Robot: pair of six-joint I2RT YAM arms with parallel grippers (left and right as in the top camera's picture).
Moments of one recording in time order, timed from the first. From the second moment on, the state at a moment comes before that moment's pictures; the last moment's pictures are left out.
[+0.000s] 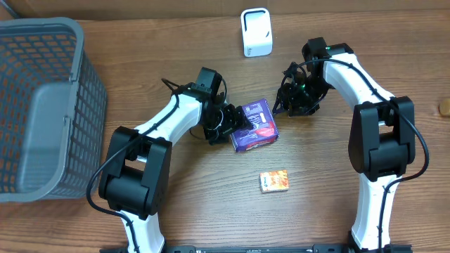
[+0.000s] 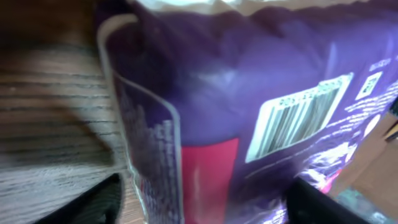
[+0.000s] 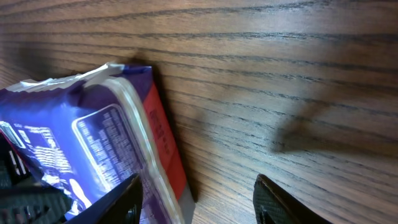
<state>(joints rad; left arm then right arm) -0.35 1.98 1.28 -0.68 0.55 -0.69 0.18 2.25 1.75 -1.14 -0.51 0.07</state>
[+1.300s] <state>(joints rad) -0.35 1.98 1.87 -1.56 -0.56 -0.75 0.18 2.25 1.75 -1.14 -0.51 0.07</state>
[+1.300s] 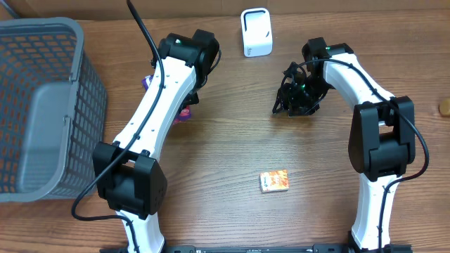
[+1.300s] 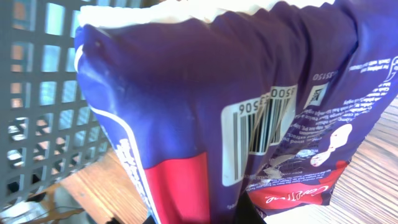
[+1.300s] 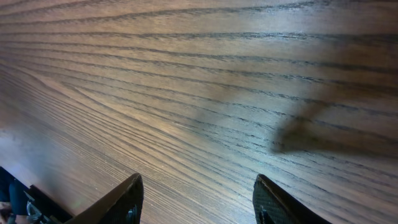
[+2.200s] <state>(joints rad) -0.51 1.98 1.57 -1.50 -0.45 -0.72 0.18 2.25 1.75 -1.20 -0.51 0.07</state>
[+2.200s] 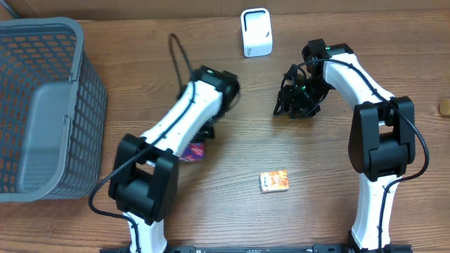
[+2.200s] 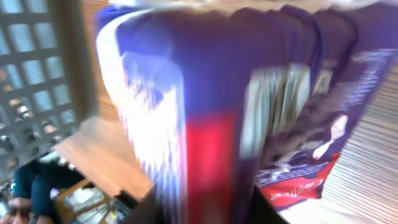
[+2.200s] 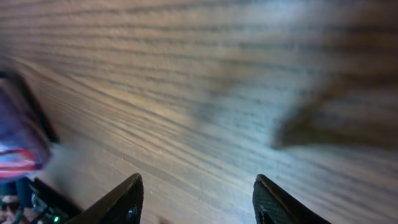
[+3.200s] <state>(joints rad) -0.52 1.98 1.86 -1.37 0.00 -0.57 0.07 2.25 1.98 -1.47 -0.55 0.05</state>
